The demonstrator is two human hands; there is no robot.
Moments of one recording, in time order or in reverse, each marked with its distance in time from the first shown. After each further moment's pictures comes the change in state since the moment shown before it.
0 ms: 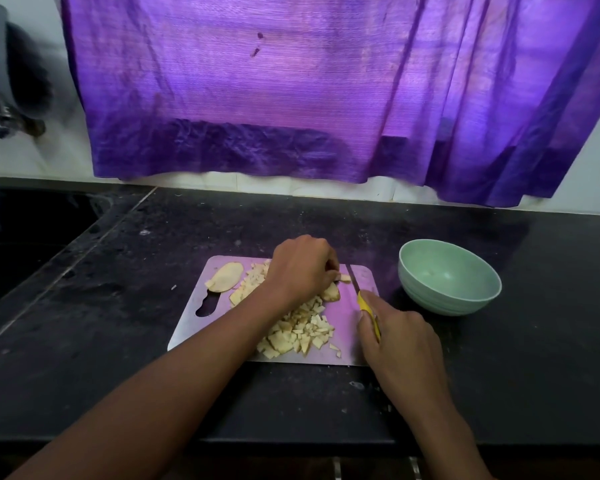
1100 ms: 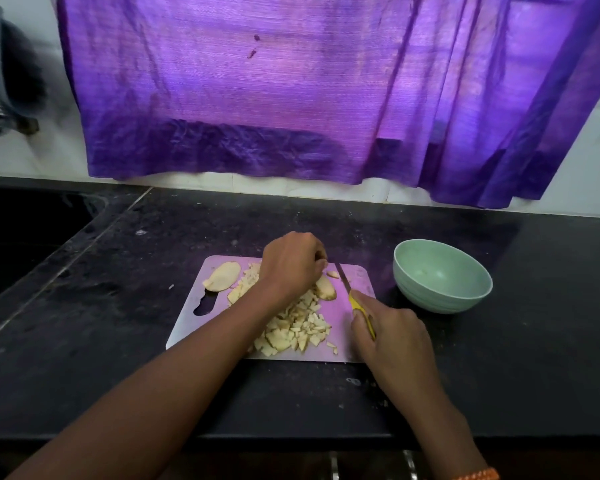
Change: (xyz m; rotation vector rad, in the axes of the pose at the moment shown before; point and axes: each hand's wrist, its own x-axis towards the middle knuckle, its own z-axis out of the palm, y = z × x) left_hand 0.000 -0.005 -0.003 -0.029 0.042 -0.107; right_hand -0.001 0.003 0.002 0.062 0.084 -0.092
